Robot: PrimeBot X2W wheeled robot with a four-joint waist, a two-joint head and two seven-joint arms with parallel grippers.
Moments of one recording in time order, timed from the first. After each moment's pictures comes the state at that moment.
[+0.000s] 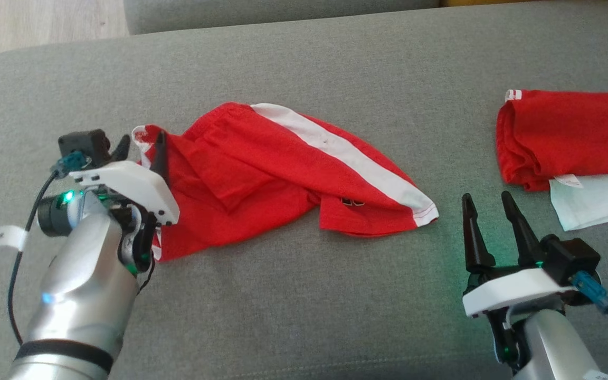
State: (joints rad) left arm -0.62 0.17 -0.38 0.79 -0.52 0.08 -0.11; right arm -0.14 -0.05 0.08 0.37 0.21 0.13 -0.25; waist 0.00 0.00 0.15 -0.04
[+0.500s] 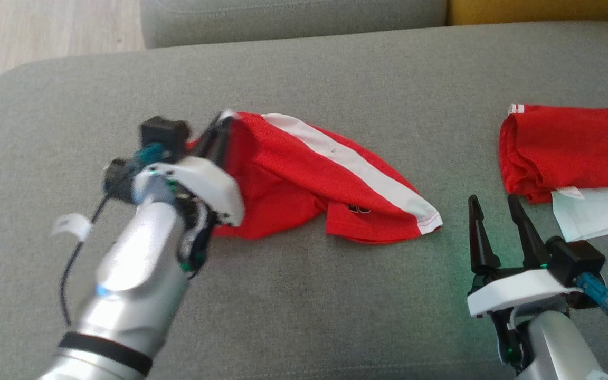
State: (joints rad) left arm -0.64 0.11 -0.54 0.66 -0.44 0.01 -0.15; right arm -0.14 -0.05 0.05 0.38 0.21 0.13 -0.25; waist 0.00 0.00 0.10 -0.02
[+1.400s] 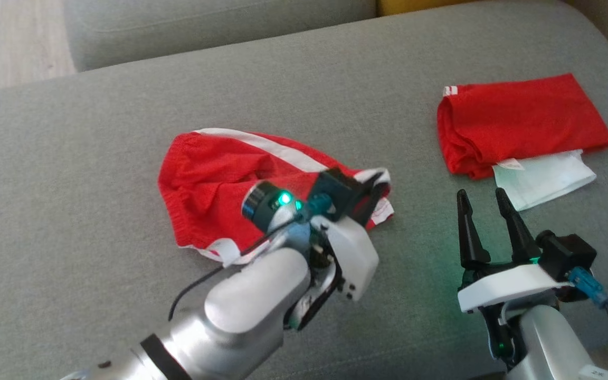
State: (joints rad) left arm -0.69 0.05 -1.10 0.42 -0.61 0.20 -0.06; right arm -0.16 -0.05 0.10 0.38 0.25 0.13 -0.25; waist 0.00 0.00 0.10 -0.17
